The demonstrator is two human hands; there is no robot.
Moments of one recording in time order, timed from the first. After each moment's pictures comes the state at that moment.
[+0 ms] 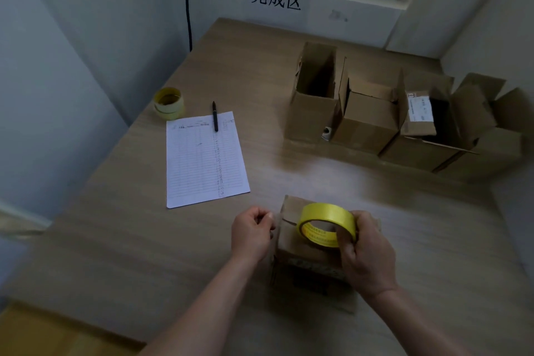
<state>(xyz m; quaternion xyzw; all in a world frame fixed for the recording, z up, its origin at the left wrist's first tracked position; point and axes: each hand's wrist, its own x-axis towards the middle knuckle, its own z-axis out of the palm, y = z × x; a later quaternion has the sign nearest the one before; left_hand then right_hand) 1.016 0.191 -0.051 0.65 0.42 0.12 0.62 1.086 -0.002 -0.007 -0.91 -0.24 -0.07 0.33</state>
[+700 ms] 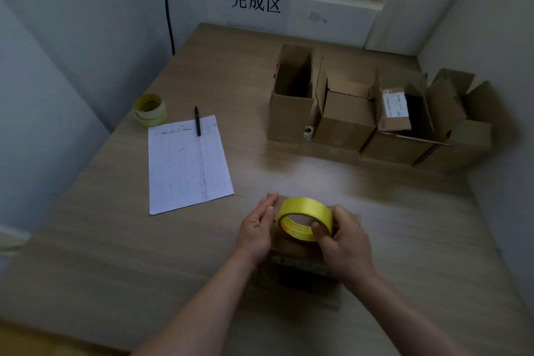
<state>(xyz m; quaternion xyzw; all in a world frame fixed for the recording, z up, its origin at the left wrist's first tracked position) 1.032 0.160 -0.041 0.67 0.27 0.09 0.68 1.095 -0.003 0.000 -0.90 -0.20 0.06 0.37</state>
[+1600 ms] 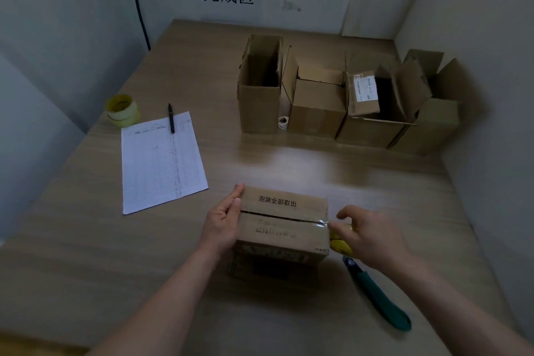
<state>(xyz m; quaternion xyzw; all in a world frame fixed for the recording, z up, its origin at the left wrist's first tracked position) 1.031 0.159 -0.041 0.71 0.28 0.11 0.63 1.141 -0.100 0.015 -0.96 -0.22 0.16 0.12</state>
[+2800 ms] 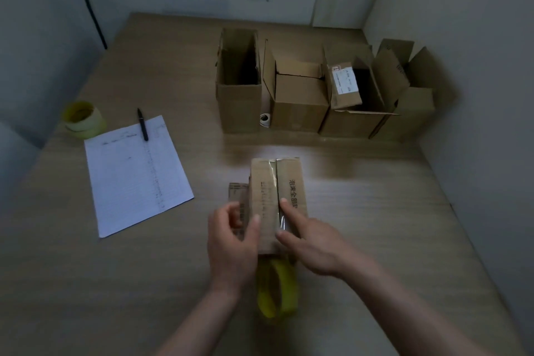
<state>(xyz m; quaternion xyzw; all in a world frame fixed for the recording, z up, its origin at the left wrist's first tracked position) 1.018 0.127 -0.013 0.75 0.31 0.17 0.56 1.103 -0.019 0.016 -0.90 -0.19 0.35 0.18</state>
